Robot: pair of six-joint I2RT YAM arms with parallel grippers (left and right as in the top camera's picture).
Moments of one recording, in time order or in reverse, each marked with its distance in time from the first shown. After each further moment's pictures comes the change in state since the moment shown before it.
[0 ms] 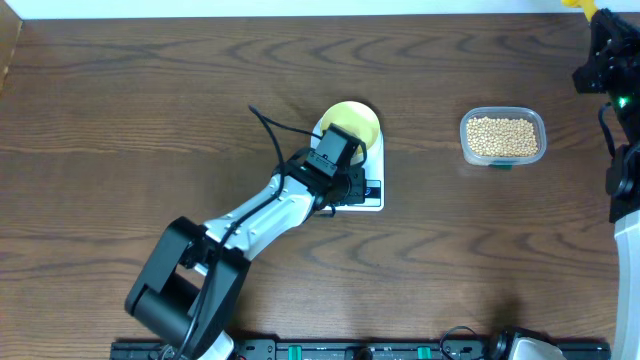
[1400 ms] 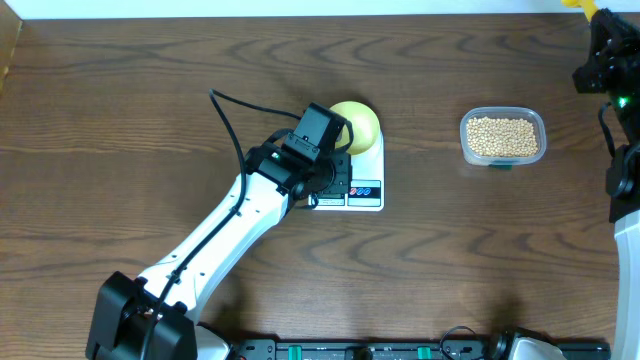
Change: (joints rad) left arm 0.039 -0.203 0.159 -0.376 -0.057 0.065; right arm 0.000 0.000 0.000 0.000 0.000 0.000
